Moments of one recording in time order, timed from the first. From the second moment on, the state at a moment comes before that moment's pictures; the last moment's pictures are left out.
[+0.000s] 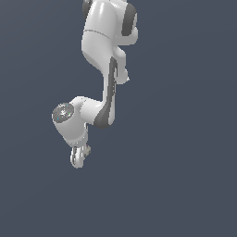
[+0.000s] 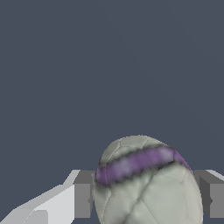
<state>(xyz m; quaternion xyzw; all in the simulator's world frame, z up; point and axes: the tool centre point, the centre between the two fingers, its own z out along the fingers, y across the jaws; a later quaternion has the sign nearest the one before) 0.052 -0.173 0.039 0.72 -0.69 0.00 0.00</state>
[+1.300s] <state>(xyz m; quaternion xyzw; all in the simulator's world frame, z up) 0.113 -0.243 0.040 0.72 -0.69 0.00 0.00</state>
